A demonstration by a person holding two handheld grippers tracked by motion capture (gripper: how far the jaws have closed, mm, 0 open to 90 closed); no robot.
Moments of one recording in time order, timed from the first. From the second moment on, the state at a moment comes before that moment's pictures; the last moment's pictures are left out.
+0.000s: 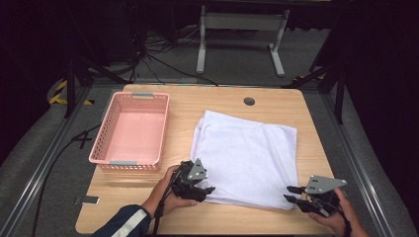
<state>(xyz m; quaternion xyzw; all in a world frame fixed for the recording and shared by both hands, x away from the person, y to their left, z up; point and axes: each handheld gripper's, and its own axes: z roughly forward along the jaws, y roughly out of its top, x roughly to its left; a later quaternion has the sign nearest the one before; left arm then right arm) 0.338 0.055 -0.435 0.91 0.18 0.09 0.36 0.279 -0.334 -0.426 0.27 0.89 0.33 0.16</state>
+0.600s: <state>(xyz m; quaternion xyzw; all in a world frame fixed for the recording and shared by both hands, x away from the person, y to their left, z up) 0.303 0.105 -0.458 0.93 0.20 0.07 0.31 0.258 -0.347 -0.447 0.29 0.90 0.30 0.11</state>
